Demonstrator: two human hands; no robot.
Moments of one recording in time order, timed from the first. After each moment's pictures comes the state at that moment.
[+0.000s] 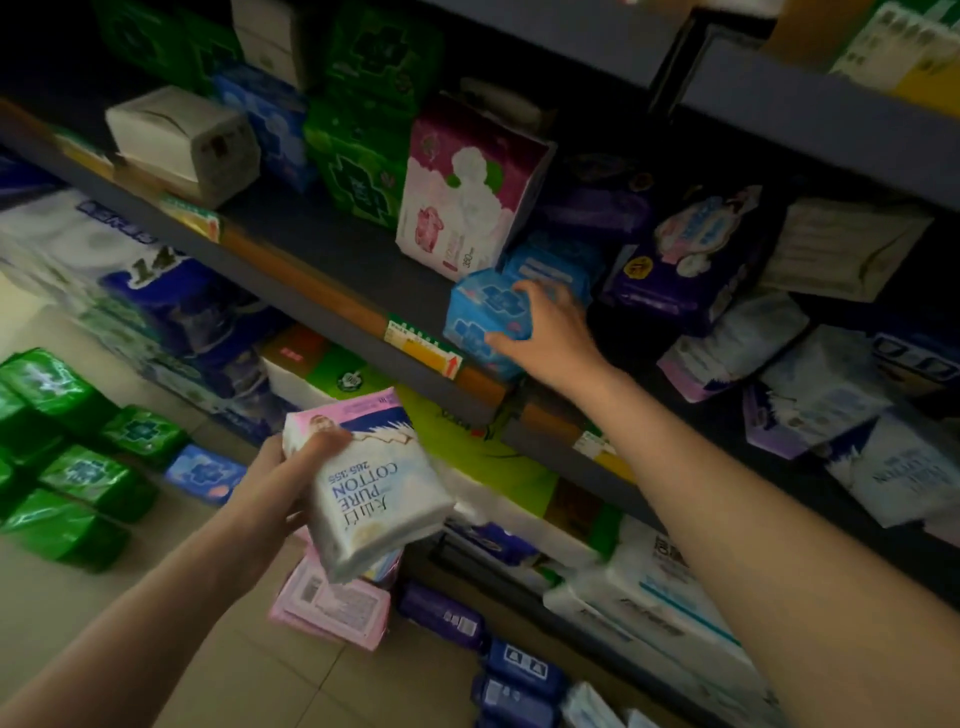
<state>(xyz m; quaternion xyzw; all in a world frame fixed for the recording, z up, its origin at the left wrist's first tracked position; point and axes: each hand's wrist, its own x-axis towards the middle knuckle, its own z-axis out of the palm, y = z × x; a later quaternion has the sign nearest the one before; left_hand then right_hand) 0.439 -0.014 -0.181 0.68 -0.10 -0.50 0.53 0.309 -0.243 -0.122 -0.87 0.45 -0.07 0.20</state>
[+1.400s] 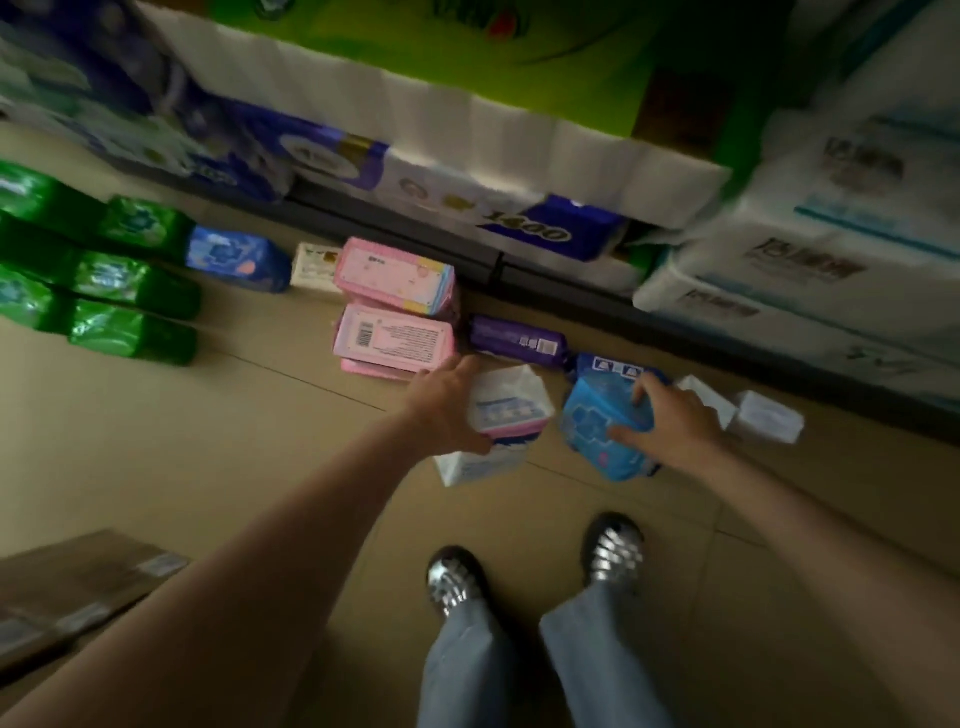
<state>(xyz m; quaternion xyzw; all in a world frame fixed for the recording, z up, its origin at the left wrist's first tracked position) 0.313 0.039 -0.405 0.71 -0.55 -0.42 -0.07 0.072 -0.029 -0.447 -0.73 0.57 0.16 0.34</state>
